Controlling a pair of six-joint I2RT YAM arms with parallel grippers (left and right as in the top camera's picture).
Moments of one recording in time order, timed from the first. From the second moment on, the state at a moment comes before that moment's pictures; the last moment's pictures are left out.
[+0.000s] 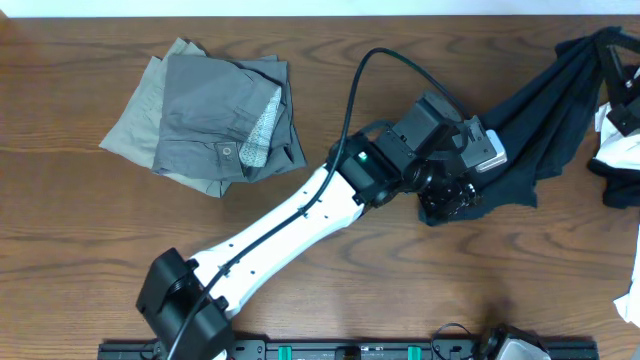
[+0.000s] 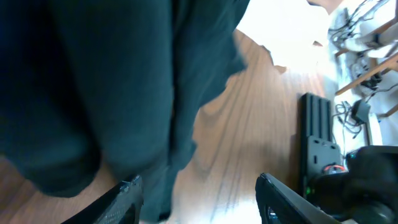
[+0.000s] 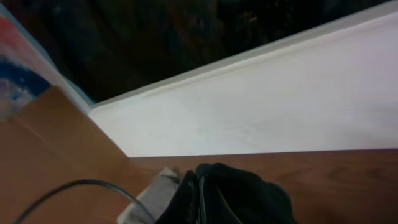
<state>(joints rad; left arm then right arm) -0.90 1.80 1.63 -0.61 0.47 0.12 -0.42 1.14 1.63 -0.60 -0.89 0.47</state>
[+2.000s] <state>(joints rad) -1.05 1.94 1.63 -0.30 -0.10 0.13 0.04 1.15 1.63 -0.62 -0.32 0.75</state>
